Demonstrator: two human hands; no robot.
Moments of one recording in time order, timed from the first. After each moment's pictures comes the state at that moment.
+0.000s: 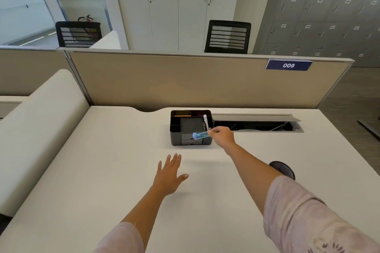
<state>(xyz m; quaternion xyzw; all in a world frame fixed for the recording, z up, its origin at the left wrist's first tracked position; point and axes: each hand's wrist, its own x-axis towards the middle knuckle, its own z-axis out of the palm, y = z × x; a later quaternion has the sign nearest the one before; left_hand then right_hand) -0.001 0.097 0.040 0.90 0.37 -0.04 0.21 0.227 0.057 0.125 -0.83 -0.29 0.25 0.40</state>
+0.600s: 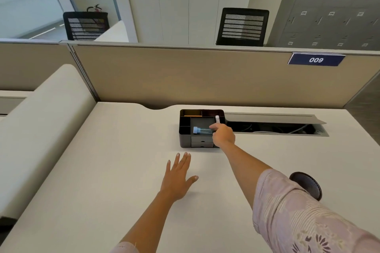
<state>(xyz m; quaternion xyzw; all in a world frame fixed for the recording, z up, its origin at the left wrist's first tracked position) 0.013 0.118 0.027 0.90 0.38 -0.02 0.20 0.229 0.129 0.086 -0.88 -0.35 0.16 0.28</state>
